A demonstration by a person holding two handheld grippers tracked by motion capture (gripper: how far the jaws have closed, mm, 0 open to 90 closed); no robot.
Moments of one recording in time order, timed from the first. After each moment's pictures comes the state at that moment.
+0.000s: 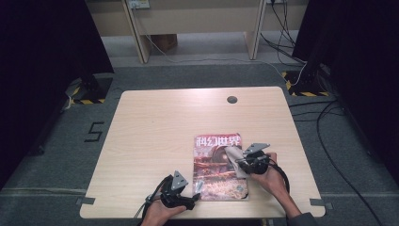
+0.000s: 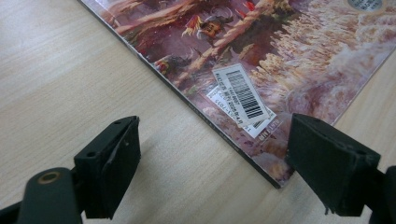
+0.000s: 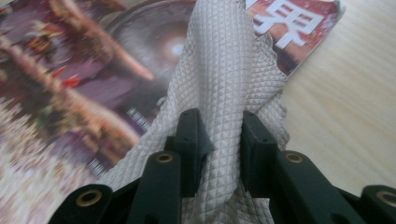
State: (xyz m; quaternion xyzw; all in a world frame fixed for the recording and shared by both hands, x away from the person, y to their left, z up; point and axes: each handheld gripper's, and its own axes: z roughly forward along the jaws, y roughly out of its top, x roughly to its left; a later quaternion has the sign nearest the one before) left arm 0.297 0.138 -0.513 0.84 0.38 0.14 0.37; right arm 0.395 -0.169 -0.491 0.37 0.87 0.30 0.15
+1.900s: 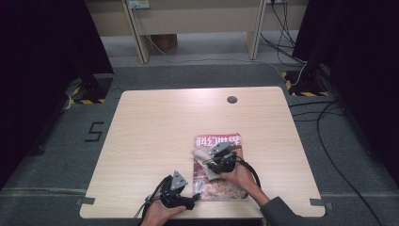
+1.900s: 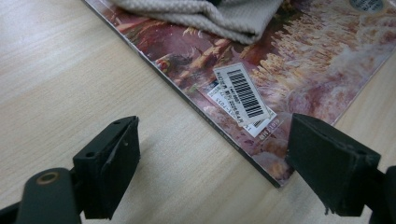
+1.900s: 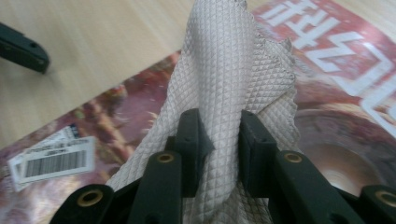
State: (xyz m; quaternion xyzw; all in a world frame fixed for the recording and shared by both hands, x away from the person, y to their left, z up) left arm 0.296 0.139 -0.513 0.84 0.38 0.13 0.37; right arm 0.401 -0.070 -0.494 0.28 0.90 0.32 0.09
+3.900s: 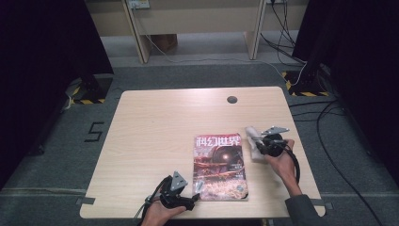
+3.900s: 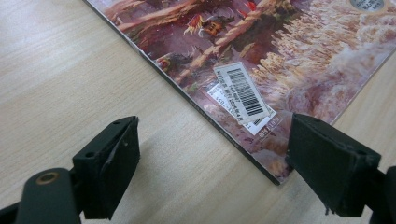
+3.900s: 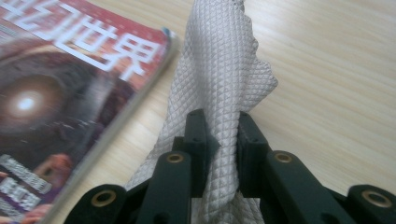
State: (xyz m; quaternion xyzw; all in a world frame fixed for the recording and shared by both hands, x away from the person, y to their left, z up) left arm 0.295 0.139 -0.513 0.84 0.38 0.14 0.37; right arm 0.436 -0.223 -0.476 0.47 0.81 0.29 0.21
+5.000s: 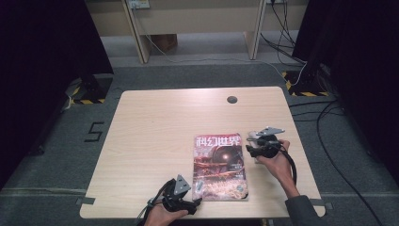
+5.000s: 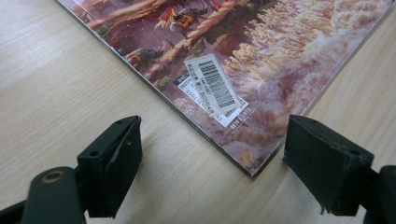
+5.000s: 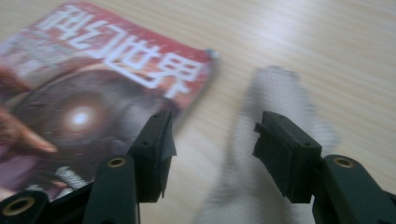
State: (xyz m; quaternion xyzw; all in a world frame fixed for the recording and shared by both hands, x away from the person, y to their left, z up) left arm 0.287 0.131 -0.514 0.85 0.36 0.13 0.36; right arm 0.429 -0.197 -0.472 0.44 0.81 0.33 0.18
